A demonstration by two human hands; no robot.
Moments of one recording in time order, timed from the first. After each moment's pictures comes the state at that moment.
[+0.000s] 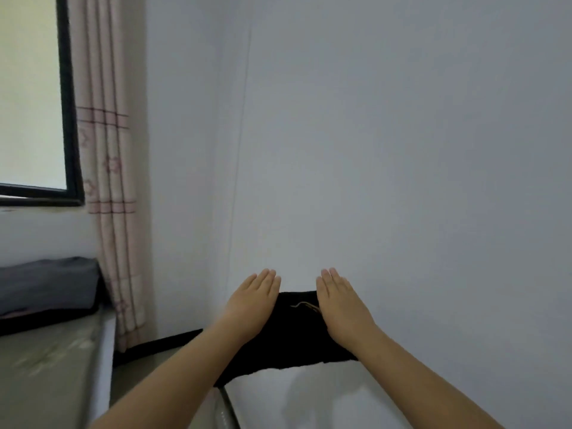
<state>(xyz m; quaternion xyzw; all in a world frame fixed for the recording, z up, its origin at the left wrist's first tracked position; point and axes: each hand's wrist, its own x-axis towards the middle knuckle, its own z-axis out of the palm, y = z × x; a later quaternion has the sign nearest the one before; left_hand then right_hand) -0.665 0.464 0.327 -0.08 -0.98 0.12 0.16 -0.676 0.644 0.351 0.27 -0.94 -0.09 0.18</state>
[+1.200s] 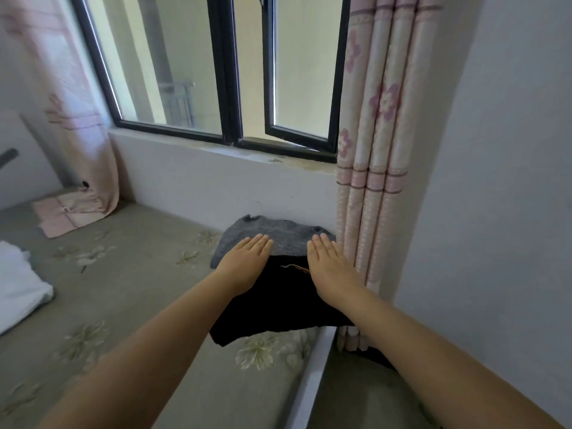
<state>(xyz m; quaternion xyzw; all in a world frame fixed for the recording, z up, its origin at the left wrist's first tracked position) -0.881 -0.206 0.225 0.36 -0.92 0.12 -0.04 -1.046 -0.107 0.232 0.70 -0.71 0.00 0.07</state>
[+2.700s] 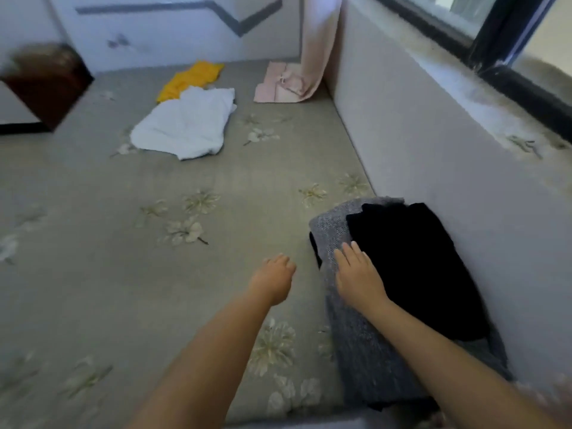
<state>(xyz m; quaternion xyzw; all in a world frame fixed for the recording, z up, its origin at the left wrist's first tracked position) -0.949 -0.394 0.063 0.77 -0.60 -0.18 -0.09 -1.103 -0.485 0.065 0.93 -0.35 -0.07 -0.06</state>
